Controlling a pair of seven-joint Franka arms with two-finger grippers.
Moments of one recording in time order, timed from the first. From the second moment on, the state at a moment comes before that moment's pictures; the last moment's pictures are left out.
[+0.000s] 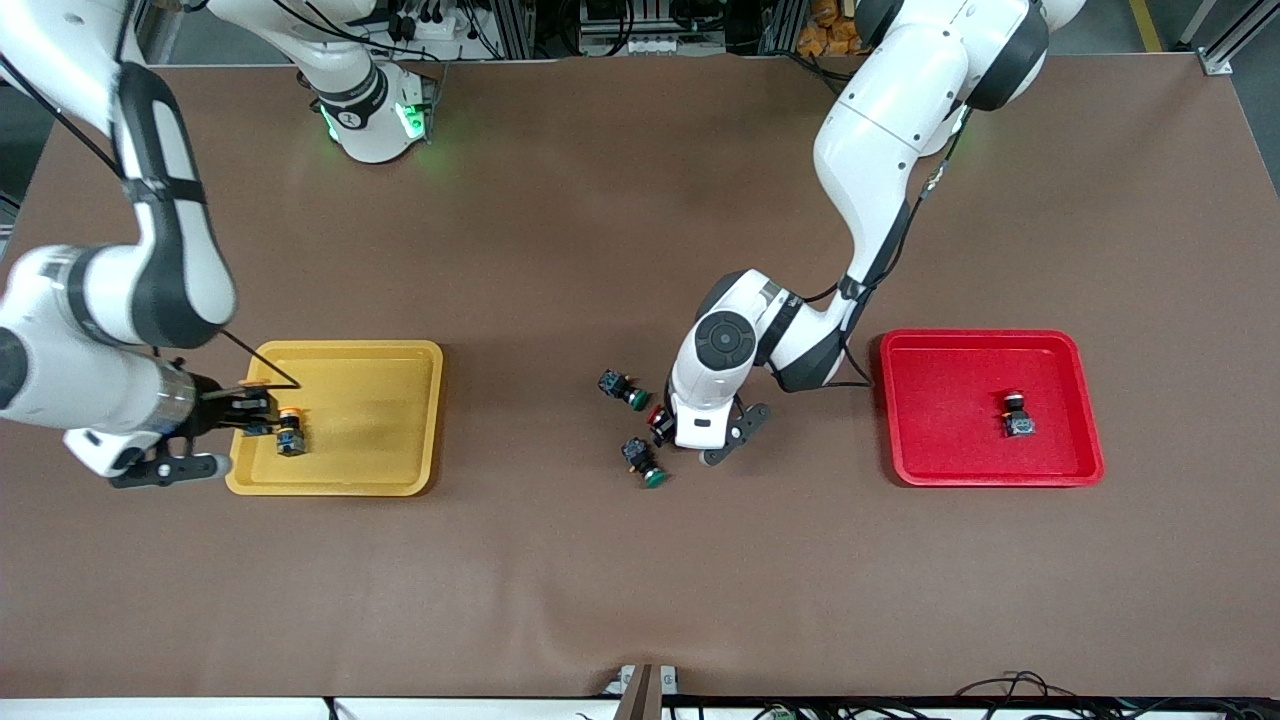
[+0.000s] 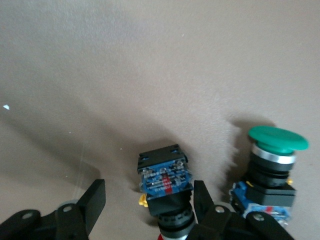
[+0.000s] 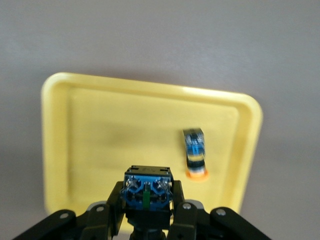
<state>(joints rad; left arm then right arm) -0.57 0.91 -0.12 -1.37 0.02 2.37 -1.37 0.03 0.44 -0.04 -1.73 0.05 2.08 -0.16</state>
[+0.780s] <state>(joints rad) -0.58 0.83 -0.08 -1.33 0.03 2.19 -1.36 0.10 0.60 -0.03 -1.86 0.05 2.45 -0.16</state>
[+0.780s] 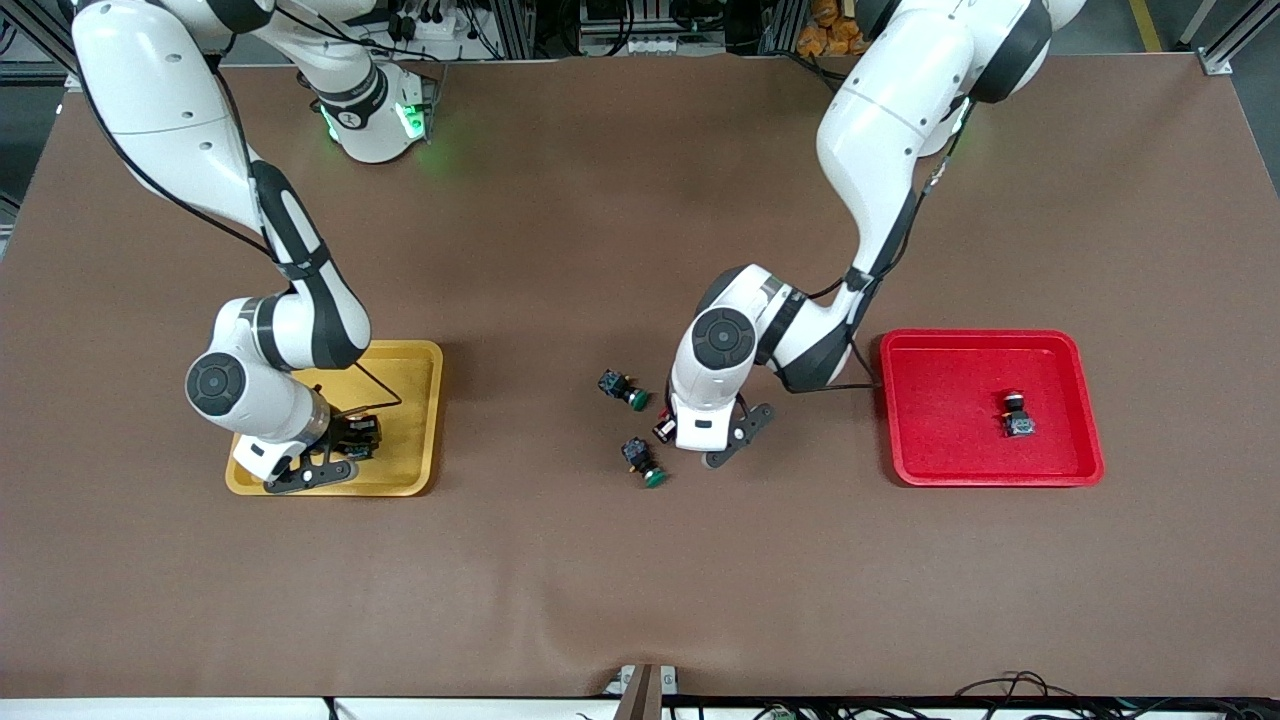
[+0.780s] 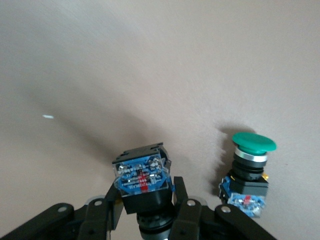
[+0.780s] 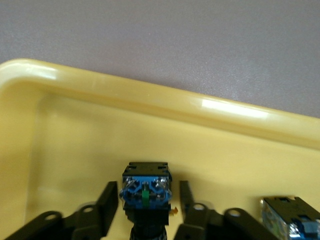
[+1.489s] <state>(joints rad) -0.43 0.45 -0.07 -1.40 0.08 1.64 -0.89 -0.01 0.24 -0.04 -1.69 0.05 1.86 -0.22</state>
